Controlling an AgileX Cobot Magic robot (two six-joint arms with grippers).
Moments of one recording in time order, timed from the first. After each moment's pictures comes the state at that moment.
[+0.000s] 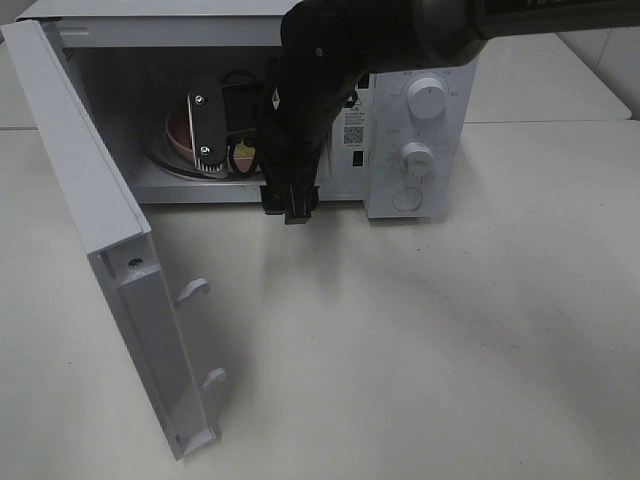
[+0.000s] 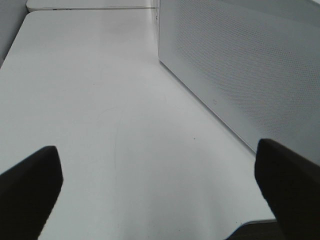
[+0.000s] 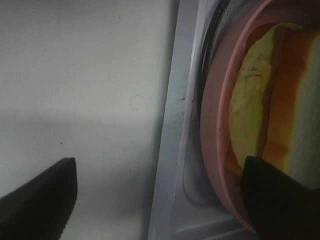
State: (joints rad) left arm -0.05 0.00 -0.52 -0.05 1.08 0.01; right arm 0.70 2.15 -1.66 -0.22 0.52 -0.93
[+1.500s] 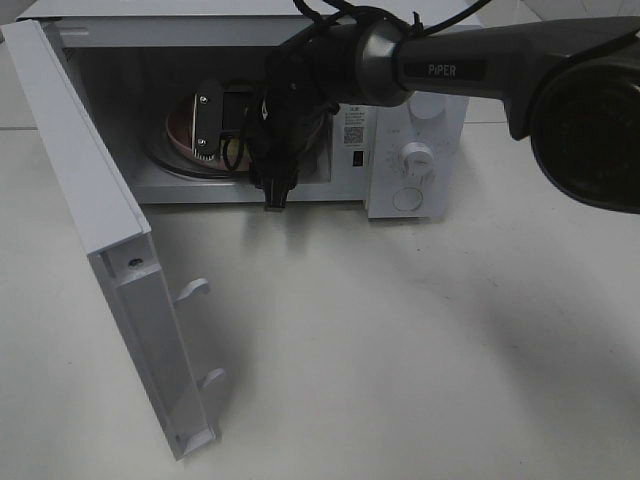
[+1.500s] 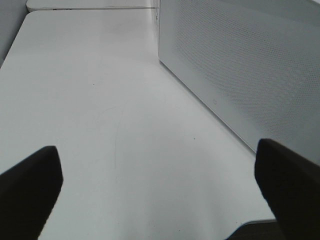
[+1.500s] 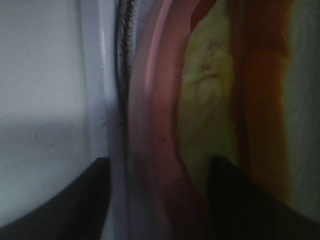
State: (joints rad) left arm -0.05 0.00 -0.52 -0.05 1.08 0.01; right arm 0.64 2.42 -1.98 -0.26 0.51 -0.81
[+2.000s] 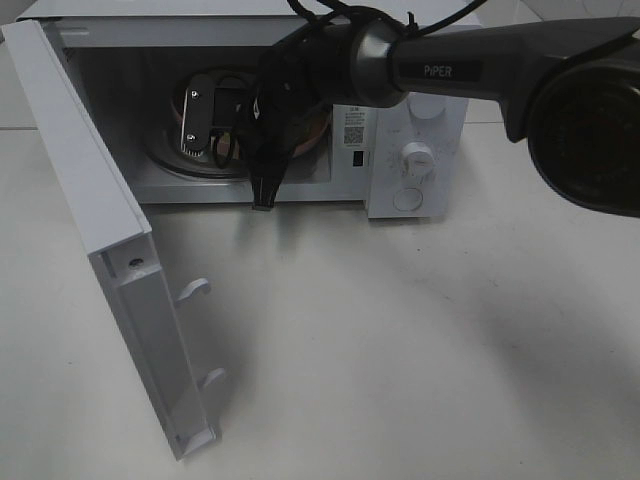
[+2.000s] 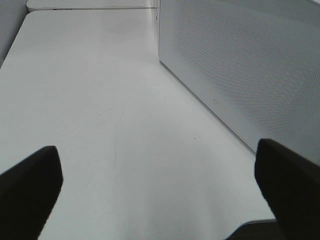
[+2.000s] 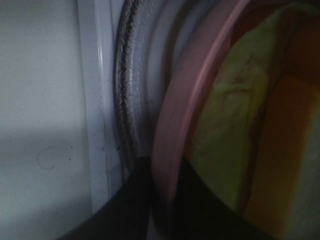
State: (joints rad) left arm -0.05 0.00 -0.52 -0.05 1.08 0.01; right arm 0.65 2.42 -1.98 -0.25 0.48 -0.77
